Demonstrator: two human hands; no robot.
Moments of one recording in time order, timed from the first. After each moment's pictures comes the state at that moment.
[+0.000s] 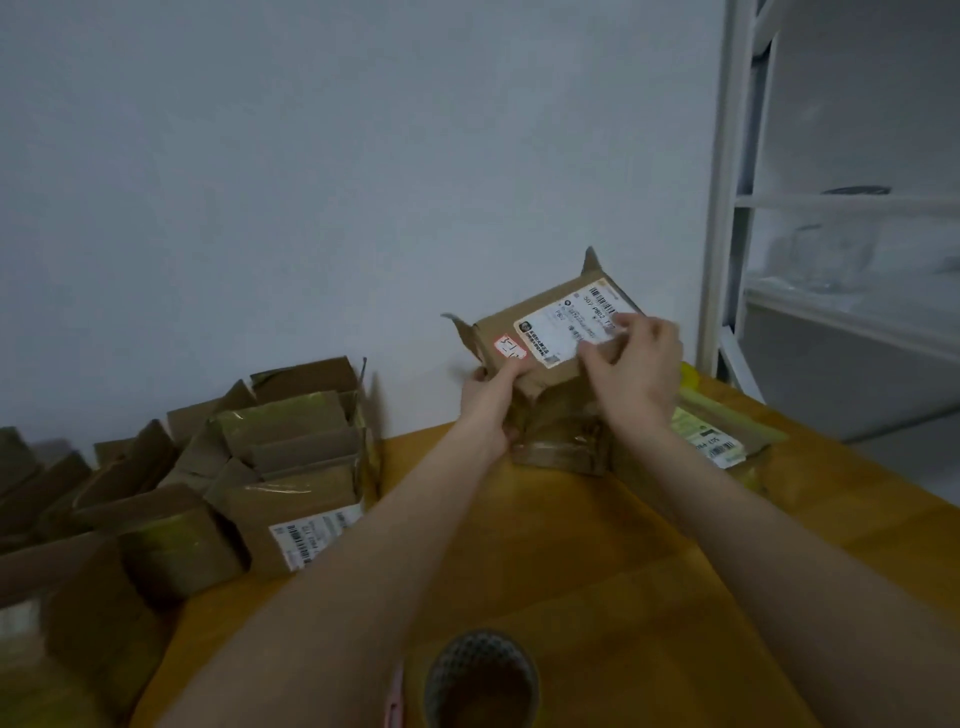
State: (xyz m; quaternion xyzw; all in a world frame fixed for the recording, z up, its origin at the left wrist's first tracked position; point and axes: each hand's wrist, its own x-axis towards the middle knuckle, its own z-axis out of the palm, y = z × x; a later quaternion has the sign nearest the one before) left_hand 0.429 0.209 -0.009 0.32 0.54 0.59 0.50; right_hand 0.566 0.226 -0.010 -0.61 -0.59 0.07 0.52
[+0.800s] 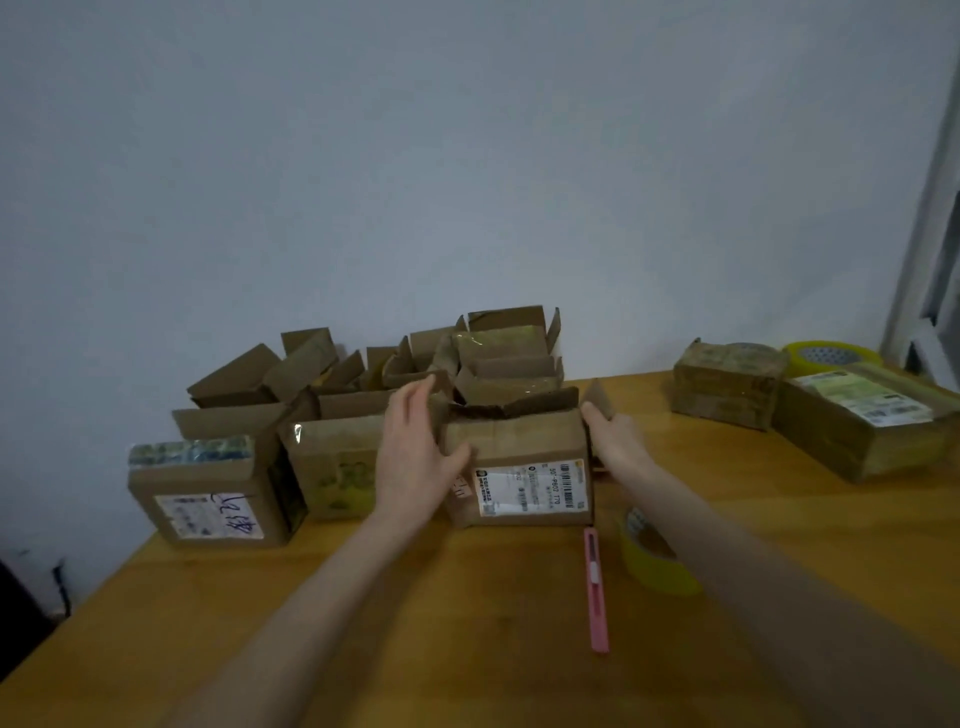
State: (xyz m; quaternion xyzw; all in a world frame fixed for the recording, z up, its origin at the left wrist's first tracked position) left_hand 0.241 -0.085 -0.041 0.51 0.75 0.38 -0.14; right_hand 0.408 0.043 -0.054 -0.51 -0.59 0.51 0.36
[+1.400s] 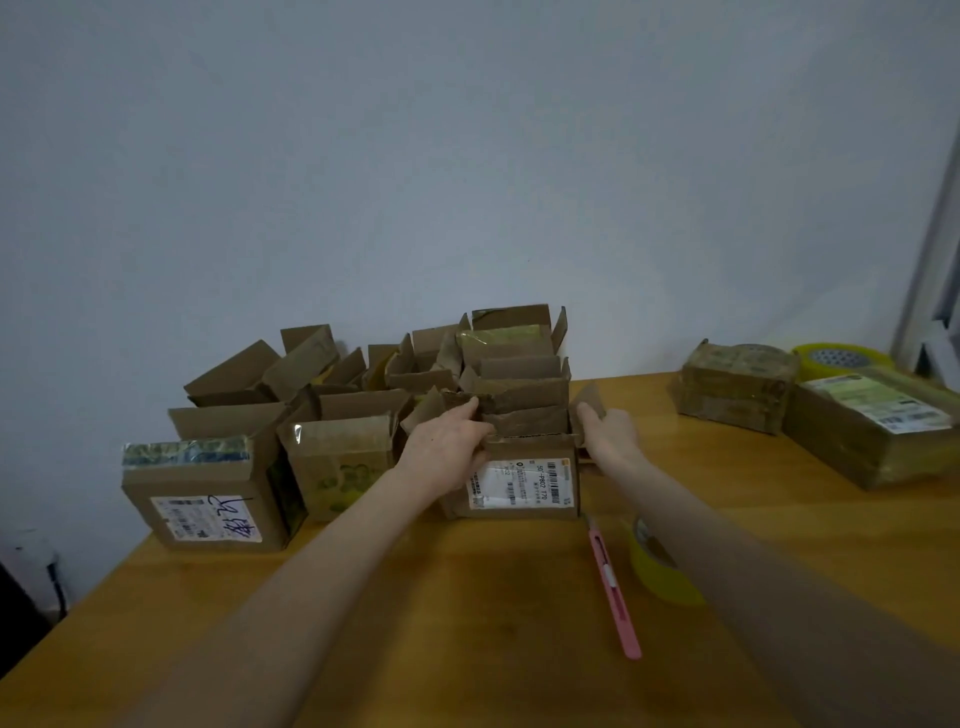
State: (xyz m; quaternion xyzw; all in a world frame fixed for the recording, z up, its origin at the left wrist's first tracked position) left_hand 0.224 -0.051 -0.032 0.67 0.73 0.03 -0.16; right_hand 0.384 0.059 -0.061 -0.52 -0.63 0.46 0.36
